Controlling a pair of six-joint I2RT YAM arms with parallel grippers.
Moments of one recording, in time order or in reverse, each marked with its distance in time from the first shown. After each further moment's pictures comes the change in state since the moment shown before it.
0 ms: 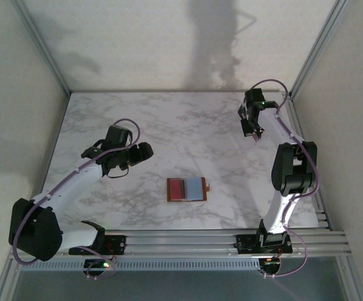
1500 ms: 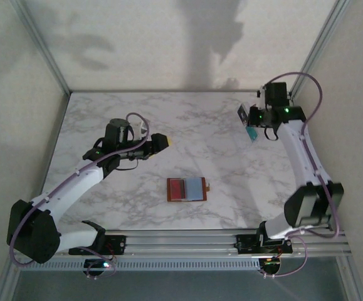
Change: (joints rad) left arm -0.068 -0.023 -0.001 0.401 0.485 -0.076; right arm -0.024 -0.427 -0.108 0.039 -0.328 0.259
